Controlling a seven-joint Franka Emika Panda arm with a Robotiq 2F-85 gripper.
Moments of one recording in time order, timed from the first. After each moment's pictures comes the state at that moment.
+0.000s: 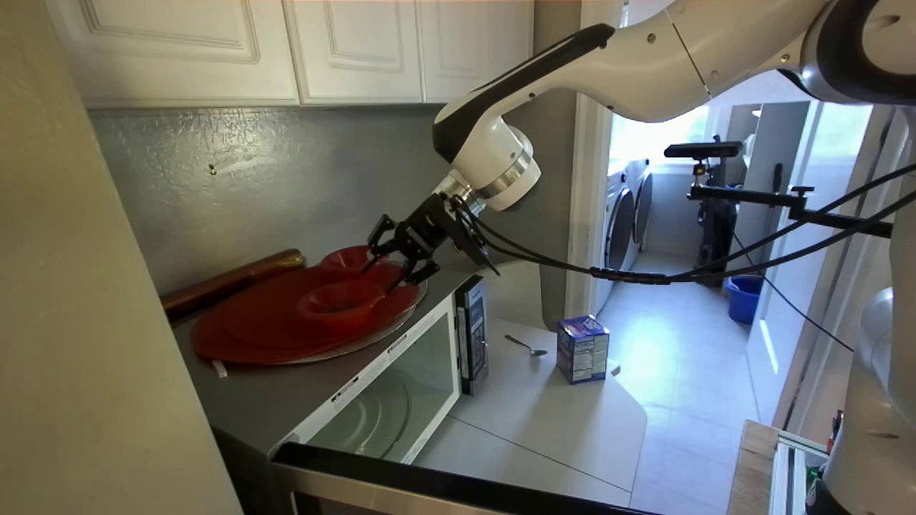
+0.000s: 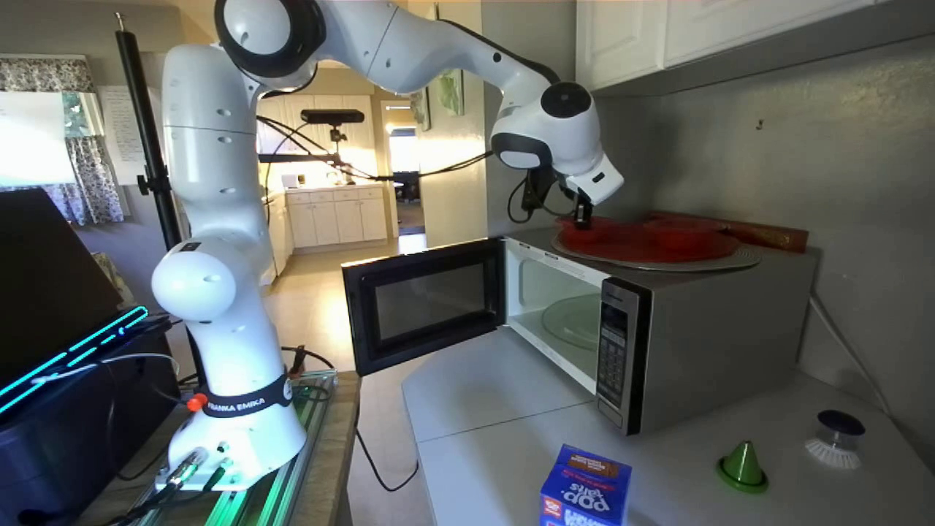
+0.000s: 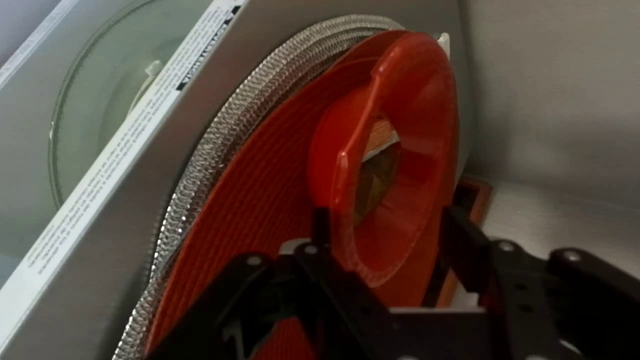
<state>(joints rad) 0.09 0.11 0.05 -1.98 1.12 2.46 -0.09</state>
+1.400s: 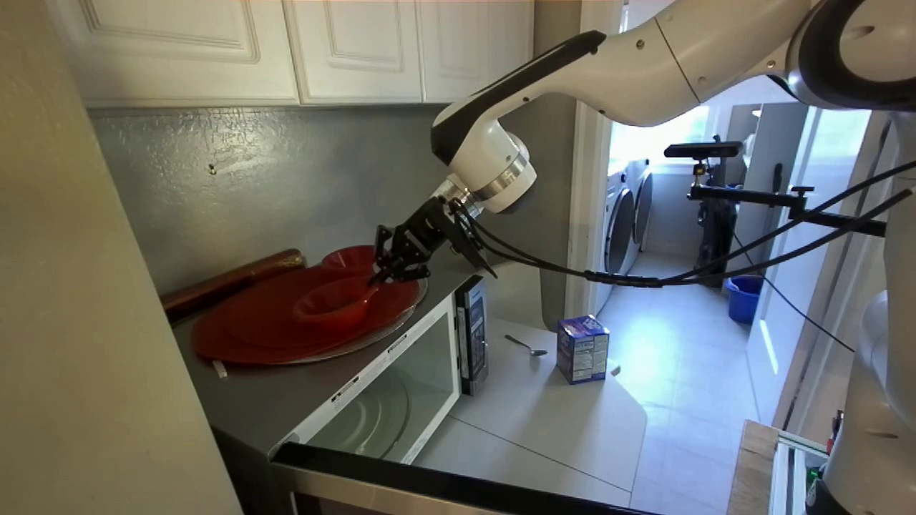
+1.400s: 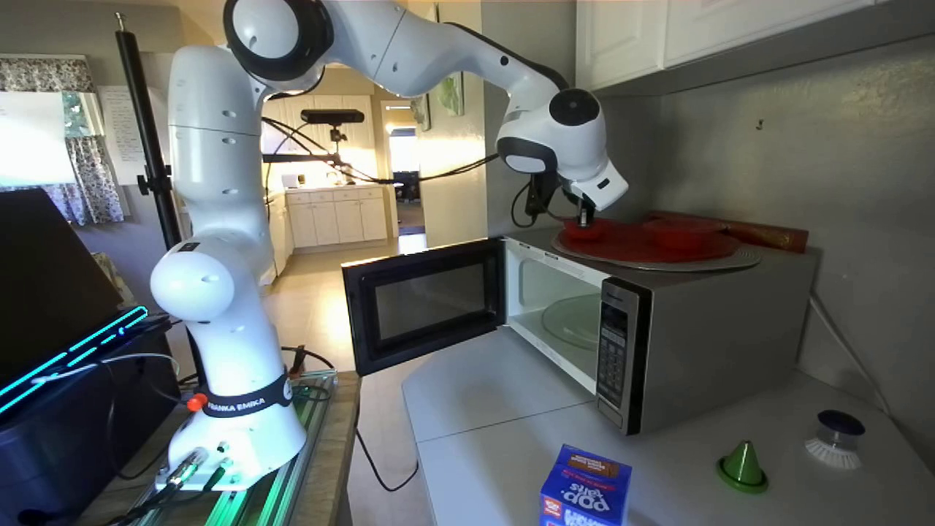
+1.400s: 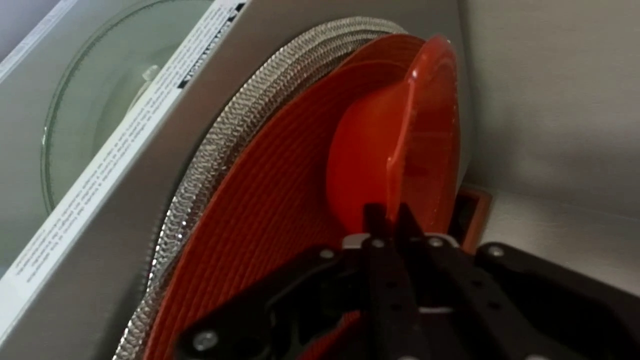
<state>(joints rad) 0.08 0.15 0.05 -1.96 1.14 2.42 -0.12</state>
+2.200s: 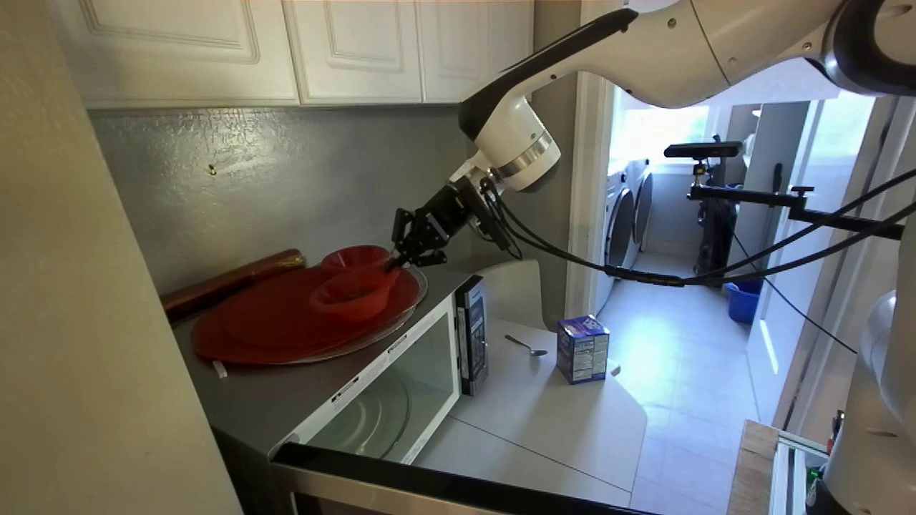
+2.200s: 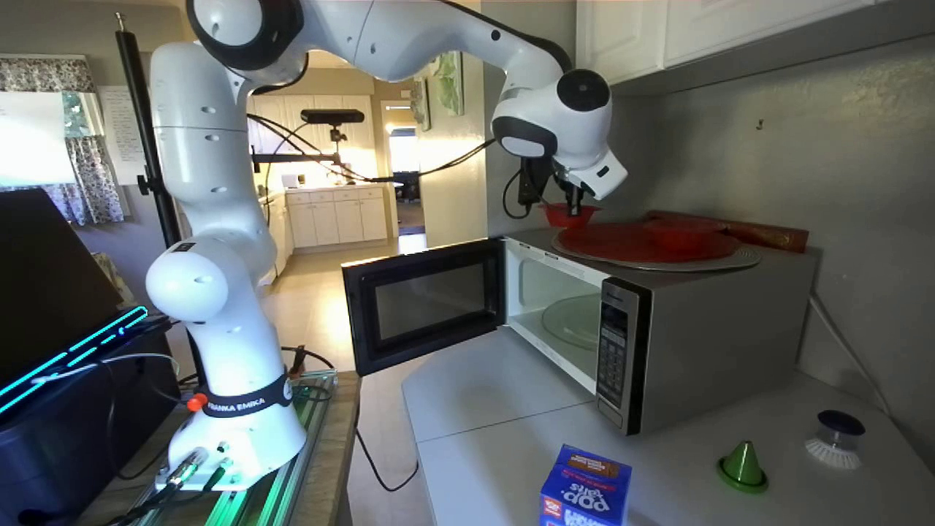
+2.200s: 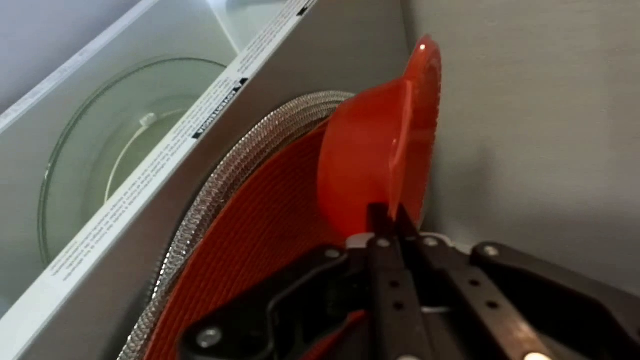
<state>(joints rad) 0.01 0.05 0.02 -2.00 1.14 2.17 -0.22</state>
